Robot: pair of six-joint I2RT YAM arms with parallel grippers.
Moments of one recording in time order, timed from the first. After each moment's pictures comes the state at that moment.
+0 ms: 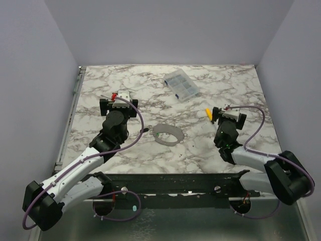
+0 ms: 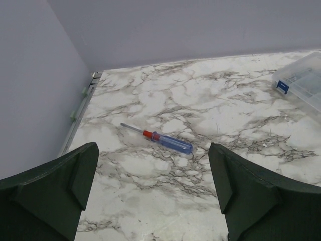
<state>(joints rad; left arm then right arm) -0.65 0.90 0.65 0.22 -0.77 0.16 0.53 1.15 0.30 0.85 0.92 -0.11</state>
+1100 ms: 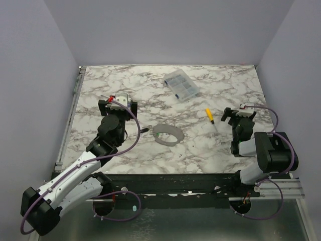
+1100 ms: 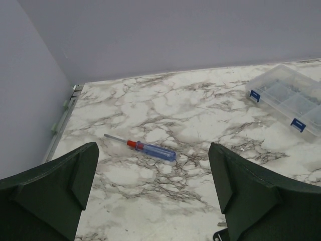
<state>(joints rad) -0.65 0.84 0.61 0.26 -0.67 0.15 -0.02 1.54 0.24 1.24 0.18 0.01</state>
